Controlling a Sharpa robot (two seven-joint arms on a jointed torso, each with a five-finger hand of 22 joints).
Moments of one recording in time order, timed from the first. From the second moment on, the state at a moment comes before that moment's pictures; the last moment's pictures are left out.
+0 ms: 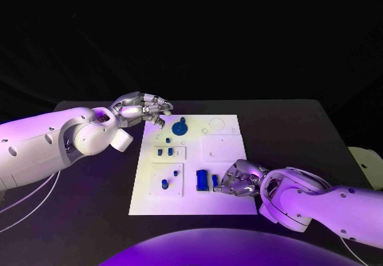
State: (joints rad) left arm 1.18 -0.93 -0.03 1.49 -0.23 0.07 0.20; left_hand 1.32 -0.14 0.45 0.12 0.31 0.84 0.16 0.39 0.42 0.91 0.10 0.65 0.17 1.06 0.03 1.18 0.51 0.17 1.08 0.14 0.36 1.27; right arm 0.99 -0.94 -0.17 1.88 -1.16 -0.40 -0.48; right_hand 1.10 -0.23 0.39 0.29 0.13 1.10 0.04 0.30 0.72 1.46 -0.03 1.42 1.31 1.46 -0.09 1.56 1.31 0.06 1.47 0.02 1.21 1.31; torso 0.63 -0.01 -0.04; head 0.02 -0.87
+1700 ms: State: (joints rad) left arm 1.16 -0.87 -0.04 1.38 -0.11 -0.20 0.39; left_hand 1.33 -0.16 0.46 0.16 0.28 0.81 0.18 0.38 0.42 0.88 0.13 0.55 0.10 0.95 0.06 0.94 0.40 0.17 1.03 0.16 0.19 1.15; right arm 1.15 -0.84 -0.16 1.51 -0.68 -0.51 0.09; right_hand 1.29 -0.21 0.60 0.11 0.23 0.95 0.11 0.24 0.67 1.06 0.04 0.72 0.89 1.39 -0.03 1.24 1.14 0.17 1.20 0.08 0.36 1.21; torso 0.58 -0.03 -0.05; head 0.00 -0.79
